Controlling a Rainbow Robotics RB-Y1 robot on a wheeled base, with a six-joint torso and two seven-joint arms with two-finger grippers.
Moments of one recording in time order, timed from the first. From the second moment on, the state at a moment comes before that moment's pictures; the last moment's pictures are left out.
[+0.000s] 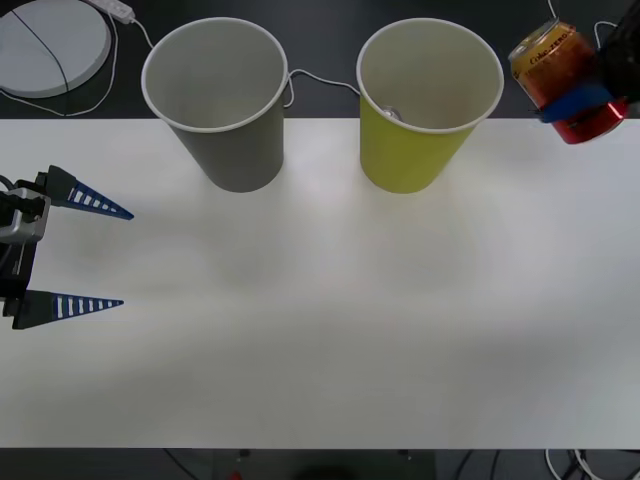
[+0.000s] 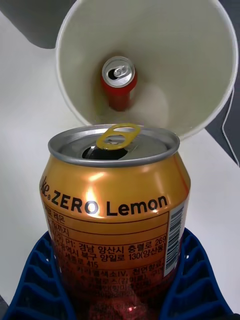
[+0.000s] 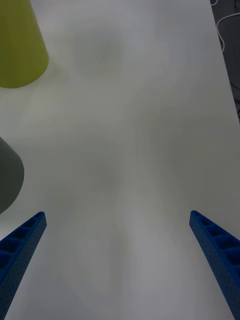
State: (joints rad) right arm -0.86 -1.17 0.17 -1.78 1.74 -1.57 -1.28; left arm -0.13 0.96 0.22 -1.84 -1.46 -1.50 0.13
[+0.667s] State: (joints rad) right arm -1.23 -0.84 0.40 -1.34 2.01 -1.57 -1.27; left arm -0.13 0.96 0.22 -1.84 -1.46 -1.50 0.13
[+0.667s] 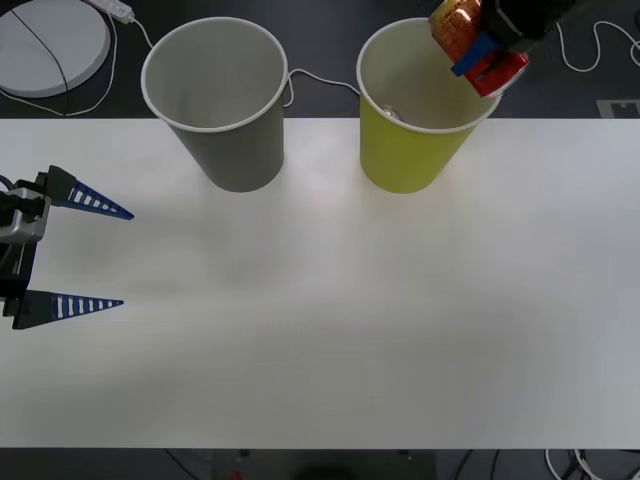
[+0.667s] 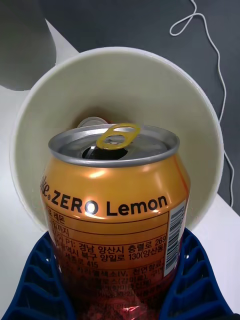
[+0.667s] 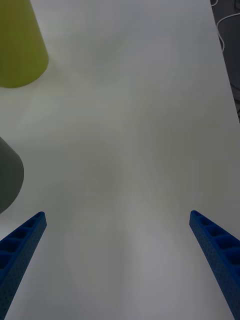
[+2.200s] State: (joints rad) right arm -1.21 -0.93 0.36 -1.34 1.85 -1.57 -1.11; left arm -0.13 0.96 0.22 -1.84 -1.46 -1.50 0.13
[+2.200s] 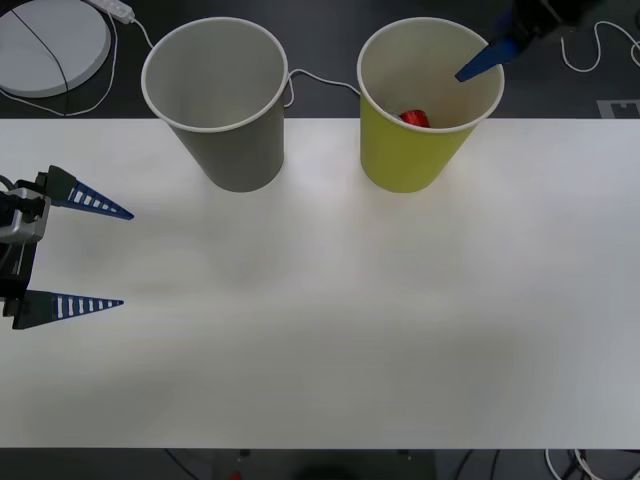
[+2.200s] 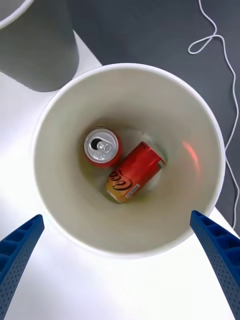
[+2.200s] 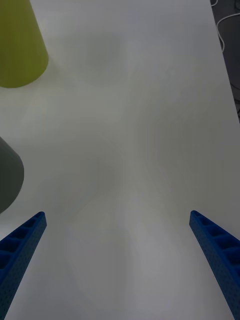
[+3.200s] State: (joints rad) right arm -0.39 -1.06 -0.25 -1.90 1.55 -1.57 -0.67; left arm -0.13 0.96 0.22 -1.84 -1.46 -1.50 0.13
